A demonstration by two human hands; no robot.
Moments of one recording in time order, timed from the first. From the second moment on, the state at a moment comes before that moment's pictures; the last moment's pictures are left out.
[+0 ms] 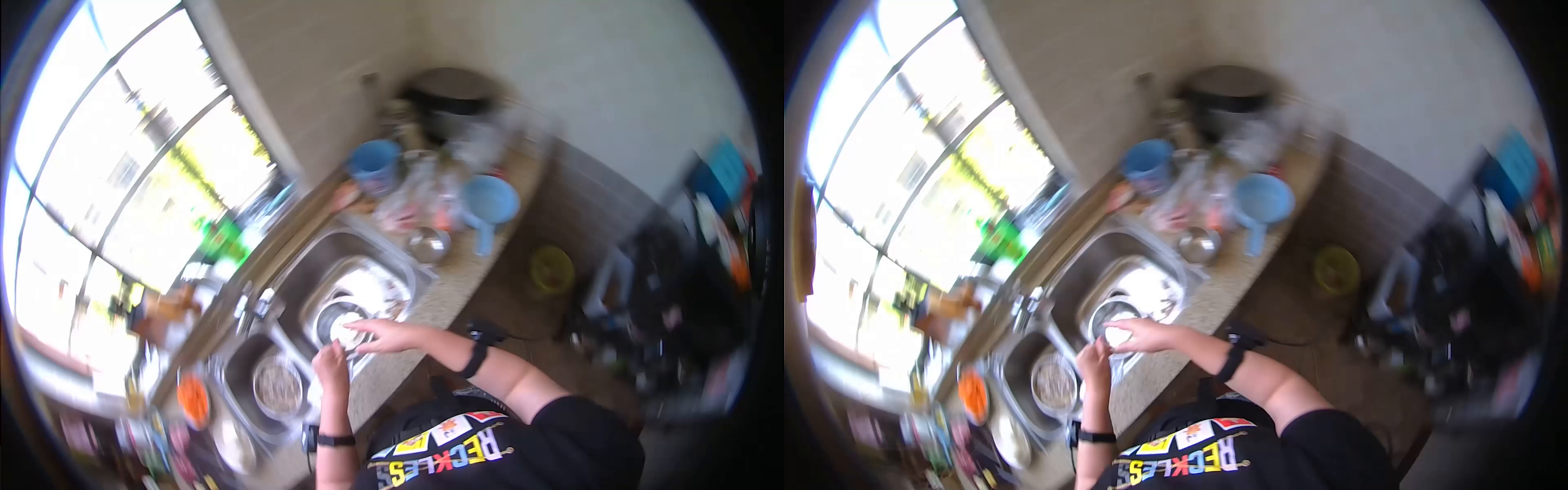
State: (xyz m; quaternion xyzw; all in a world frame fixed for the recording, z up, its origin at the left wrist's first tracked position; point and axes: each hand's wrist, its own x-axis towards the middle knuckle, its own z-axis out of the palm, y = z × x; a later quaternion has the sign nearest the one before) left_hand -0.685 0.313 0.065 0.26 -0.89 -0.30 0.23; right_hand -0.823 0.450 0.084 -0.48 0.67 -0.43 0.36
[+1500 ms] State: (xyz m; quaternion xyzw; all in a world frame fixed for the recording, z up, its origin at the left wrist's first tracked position) left_hand 0.103 0.733 0.021 0.89 -0.26 -0.04 0.37; right_hand -0.003 0.444 0.068 -0.97 0.15 -0.01 0.19
